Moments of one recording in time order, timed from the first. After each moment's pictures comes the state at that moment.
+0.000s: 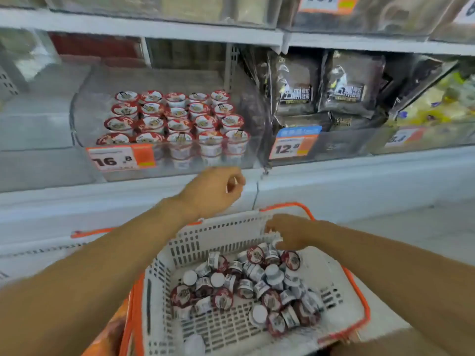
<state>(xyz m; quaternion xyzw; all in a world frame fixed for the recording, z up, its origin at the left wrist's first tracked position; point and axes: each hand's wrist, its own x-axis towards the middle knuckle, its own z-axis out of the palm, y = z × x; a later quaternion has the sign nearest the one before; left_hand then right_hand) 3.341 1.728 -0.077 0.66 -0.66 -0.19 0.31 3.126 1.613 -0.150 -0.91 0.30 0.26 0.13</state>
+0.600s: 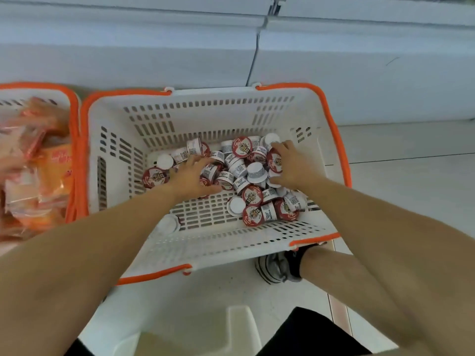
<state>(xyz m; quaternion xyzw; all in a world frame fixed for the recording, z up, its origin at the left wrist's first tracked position) 3.273 1.797 -0.376 0.76 -0.49 -0.42 0.08 3.044 1.616 -0.324 -0.87 0.42 0.16 0.22</state>
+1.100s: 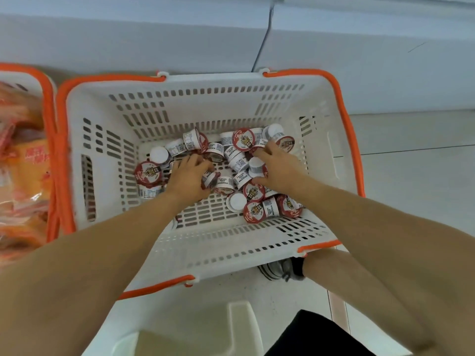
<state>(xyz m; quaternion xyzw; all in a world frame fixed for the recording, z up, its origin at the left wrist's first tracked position) 3.261 1.798 -0.418 0.78 -0.56 -0.28 0.09 3.068 1.638 -0.344 -0.91 0.32 0.24 0.12</state>
